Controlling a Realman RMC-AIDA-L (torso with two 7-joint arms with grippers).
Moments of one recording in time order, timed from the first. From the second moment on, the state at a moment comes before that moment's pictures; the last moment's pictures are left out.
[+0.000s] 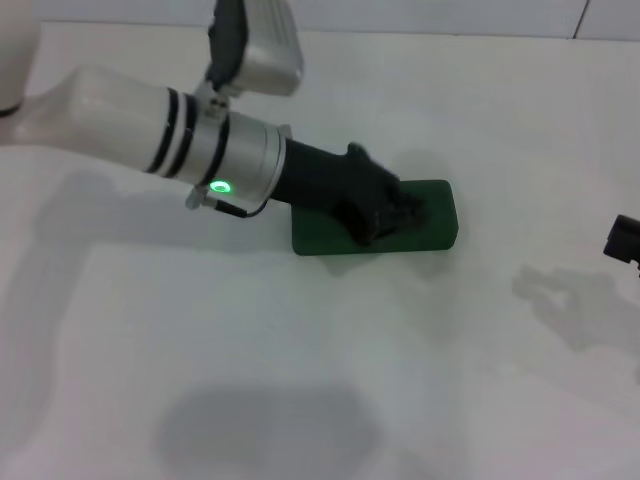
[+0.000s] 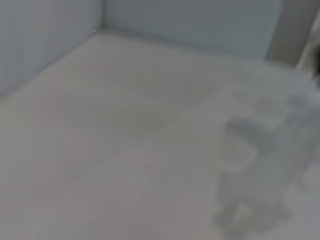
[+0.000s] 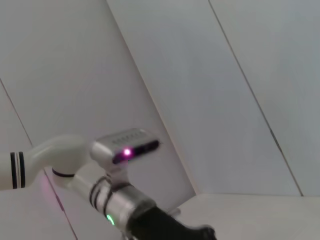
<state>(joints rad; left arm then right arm) -0.81 -2.09 1.15 0.58 1.95 1.29 -1.49 0.28 2.01 -0.75 -0.63 -1.63 -1.77 1.39</state>
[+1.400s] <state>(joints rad) -0.43 -2.01 0.96 0.68 1.57 1.97 -1.21 0.51 2.03 -0.99 -0.67 -1.53 -1.91 1.35</state>
